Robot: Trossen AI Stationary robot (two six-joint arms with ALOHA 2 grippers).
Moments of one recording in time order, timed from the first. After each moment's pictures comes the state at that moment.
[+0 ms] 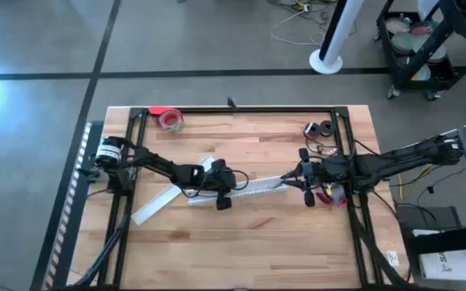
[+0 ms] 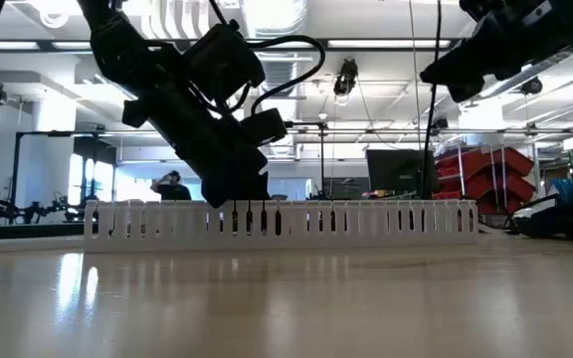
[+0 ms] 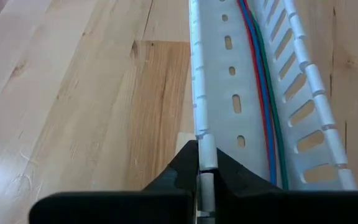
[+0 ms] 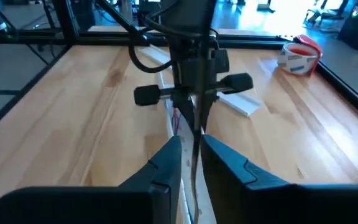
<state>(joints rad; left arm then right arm) -0.05 1.83 0.86 0.20 -0.20 -0.10 0.14 0.90 0.40 0.11 0.10 0.03</state>
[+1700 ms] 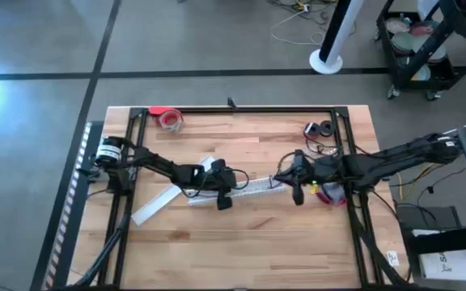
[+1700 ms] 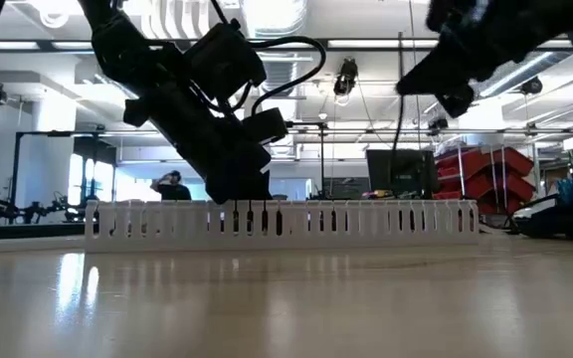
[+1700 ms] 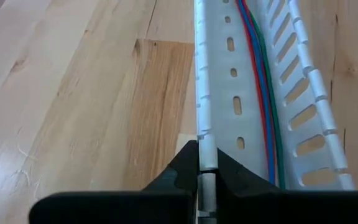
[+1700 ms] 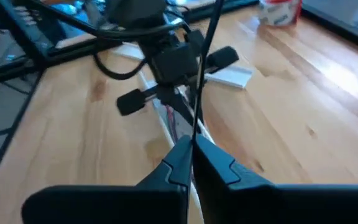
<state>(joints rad) -0.05 1.83 0.87 0.19 -0.20 -0.13 0.14 1.13 0.55 0.05 0.21 0.38</state>
